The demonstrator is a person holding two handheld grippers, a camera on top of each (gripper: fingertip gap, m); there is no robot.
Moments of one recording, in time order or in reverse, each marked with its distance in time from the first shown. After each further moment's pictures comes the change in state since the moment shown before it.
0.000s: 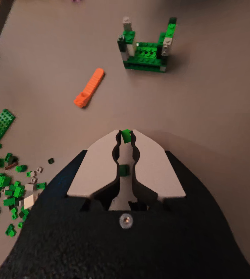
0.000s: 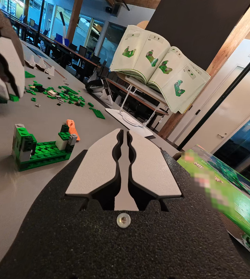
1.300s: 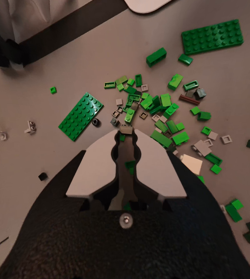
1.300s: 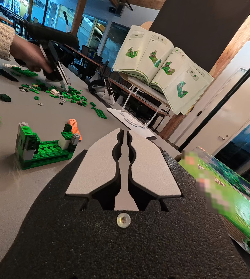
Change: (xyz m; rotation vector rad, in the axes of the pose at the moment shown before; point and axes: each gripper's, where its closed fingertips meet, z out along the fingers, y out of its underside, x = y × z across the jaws) left arm -0.228 0.148 -0.032 -0.158 -0.513 -0.654; right arm -0.004 0.000 0.003 0.001 -0.016 -0.014
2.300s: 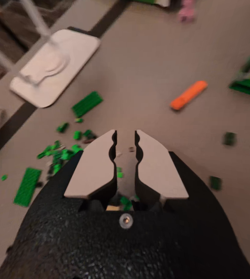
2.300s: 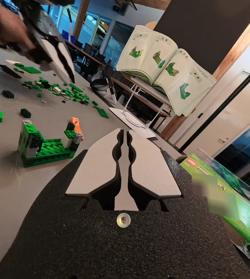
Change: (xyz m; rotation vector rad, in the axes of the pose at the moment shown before) left arm 0.137 -0.042 -0.067 0.266 0.342 0.384; right arm -0.005 0.001 0.002 -0.003 -0.016 -0.024
